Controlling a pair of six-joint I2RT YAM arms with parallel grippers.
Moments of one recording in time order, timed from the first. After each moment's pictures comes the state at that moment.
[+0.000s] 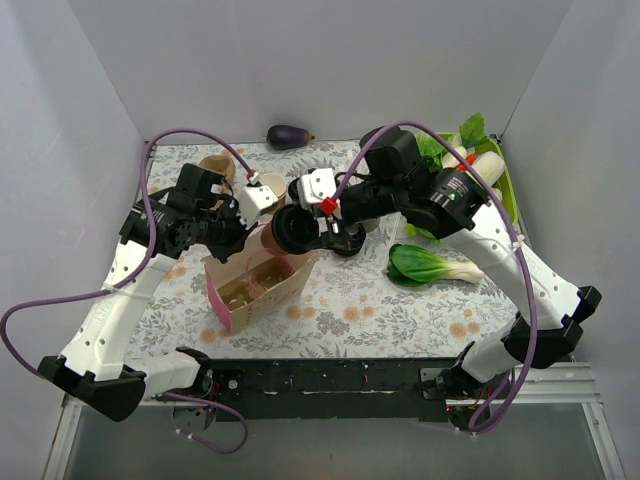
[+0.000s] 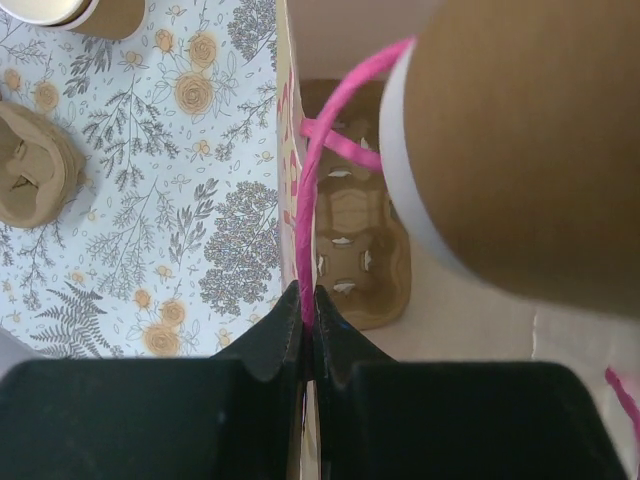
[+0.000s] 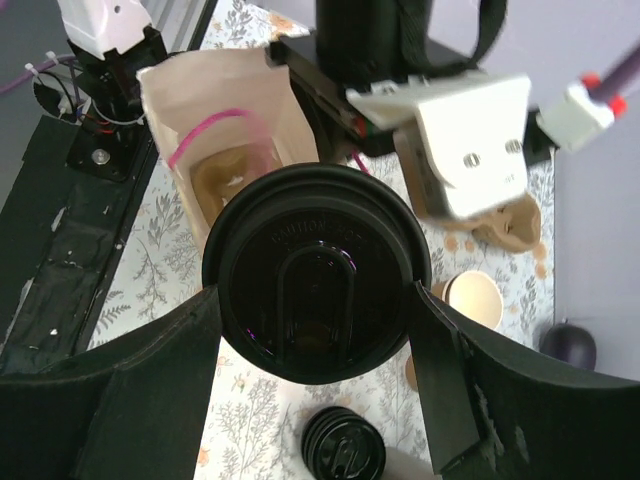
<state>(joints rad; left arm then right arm) -0.45 1.18 1.53 -1.28 0.21 0.47 0.90 1.50 1.91 -0.91 -0.68 -0.72</state>
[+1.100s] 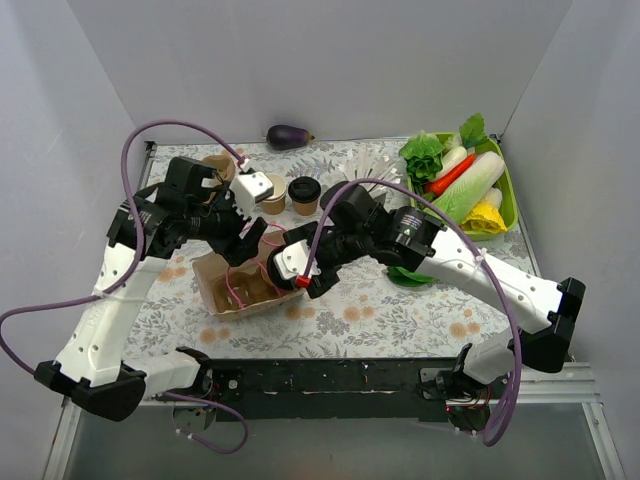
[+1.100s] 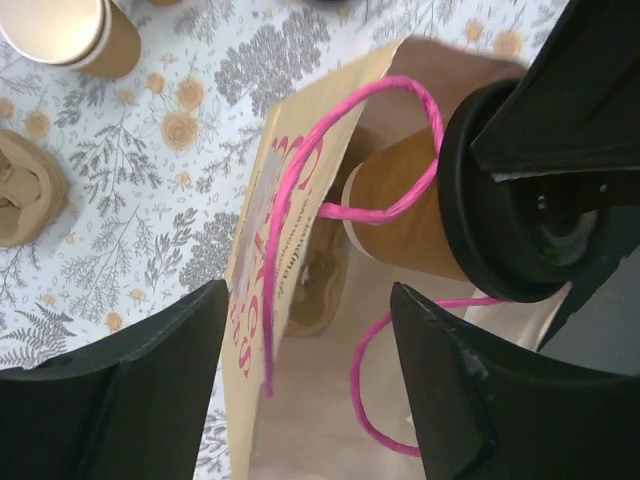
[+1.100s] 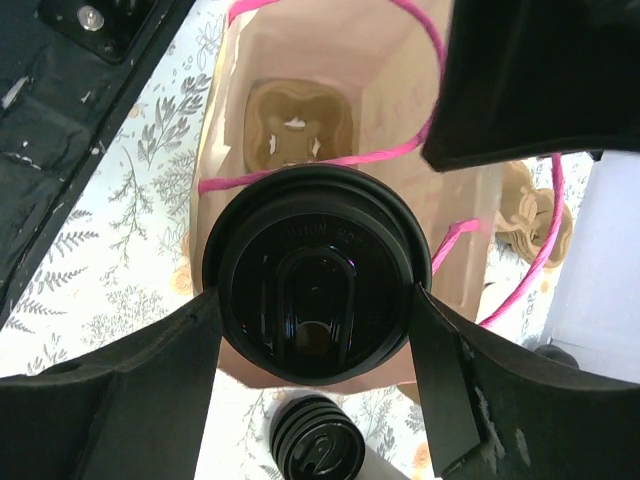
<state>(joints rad) -0.45 1.18 1.59 -1.27 0.27 0.37 1.09 1.47 1.60 -0.79 -0.49 -0.99</state>
